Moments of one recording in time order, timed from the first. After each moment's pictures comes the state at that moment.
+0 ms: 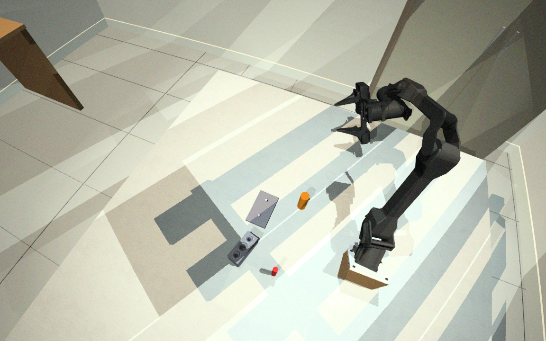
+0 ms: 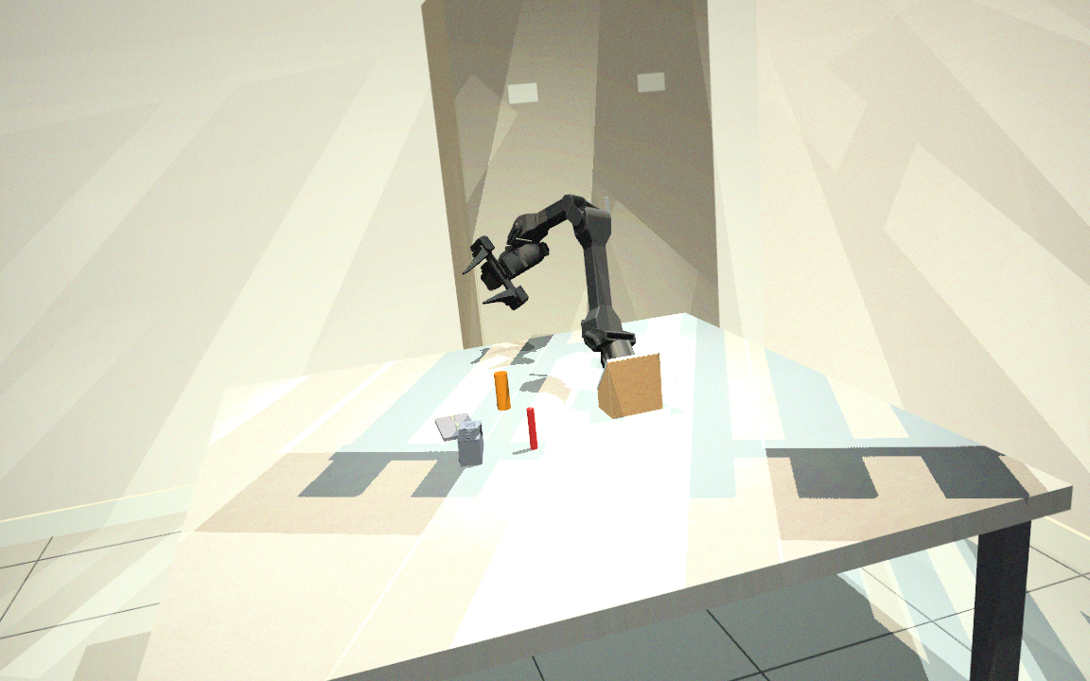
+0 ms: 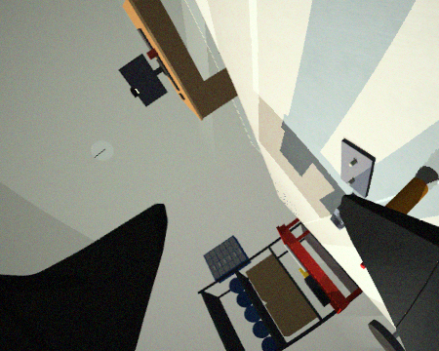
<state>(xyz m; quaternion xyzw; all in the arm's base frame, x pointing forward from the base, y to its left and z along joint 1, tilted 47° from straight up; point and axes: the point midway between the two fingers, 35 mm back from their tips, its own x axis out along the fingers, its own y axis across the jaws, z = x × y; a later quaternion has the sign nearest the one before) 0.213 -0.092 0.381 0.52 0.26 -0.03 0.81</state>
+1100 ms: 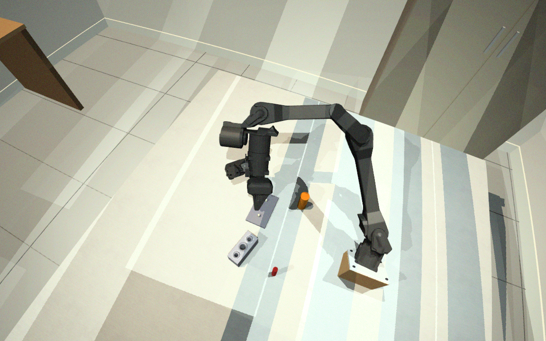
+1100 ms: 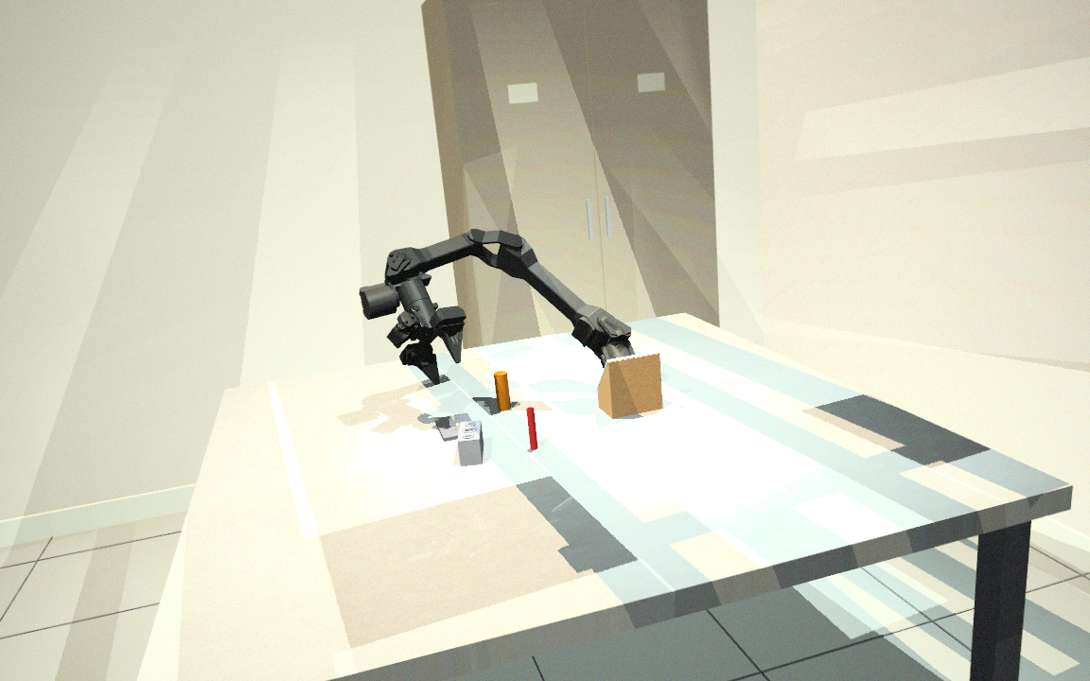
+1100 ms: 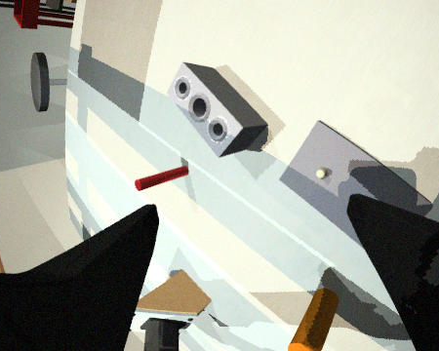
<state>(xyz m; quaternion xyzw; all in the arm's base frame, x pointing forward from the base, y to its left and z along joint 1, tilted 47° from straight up) 0.355 0.091 0.097 -0.26 0.74 0.15 0.61</state>
